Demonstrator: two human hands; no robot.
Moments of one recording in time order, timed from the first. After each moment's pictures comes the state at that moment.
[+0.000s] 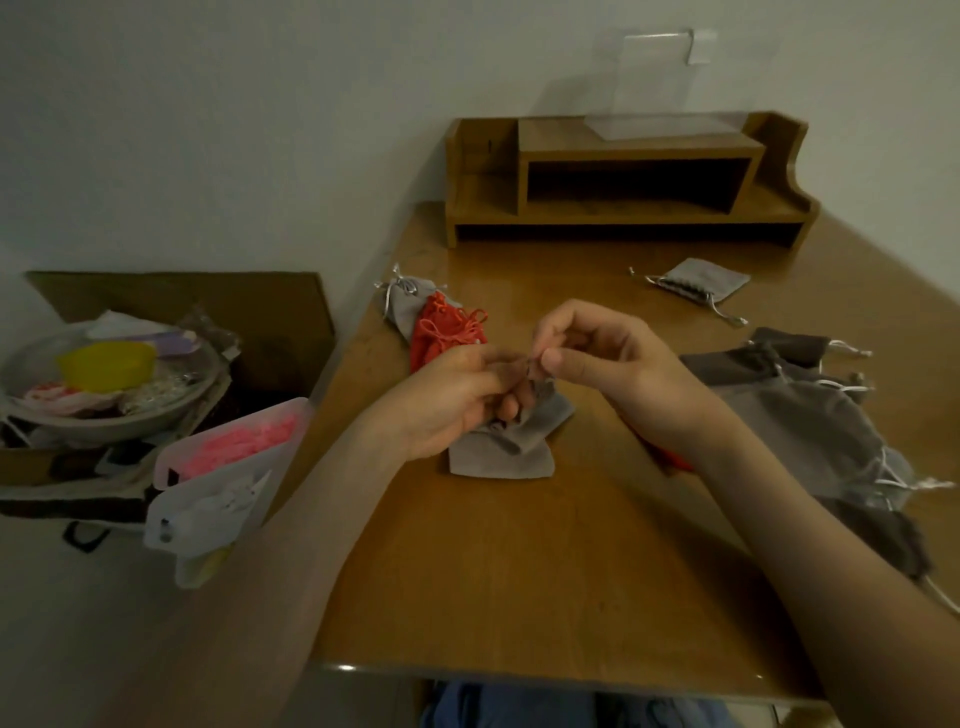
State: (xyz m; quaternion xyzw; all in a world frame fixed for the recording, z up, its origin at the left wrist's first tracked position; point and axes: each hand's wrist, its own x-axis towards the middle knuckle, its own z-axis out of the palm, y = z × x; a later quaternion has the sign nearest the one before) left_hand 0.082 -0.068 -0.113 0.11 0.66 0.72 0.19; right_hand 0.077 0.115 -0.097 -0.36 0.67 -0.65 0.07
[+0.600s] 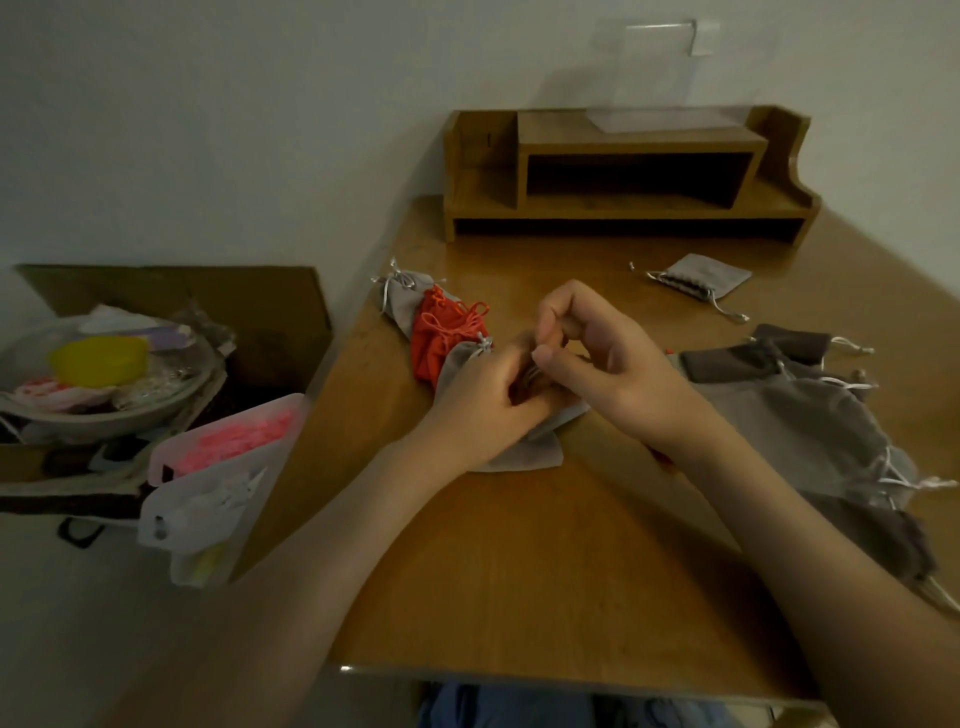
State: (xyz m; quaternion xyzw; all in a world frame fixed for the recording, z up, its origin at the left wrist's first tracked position) left_hand 0.089 -0.048 -0.126 0.27 0.83 0.47 -0.09; right_hand 0.077 0.108 -0.100 -0.40 0.76 -0.52 -0.07
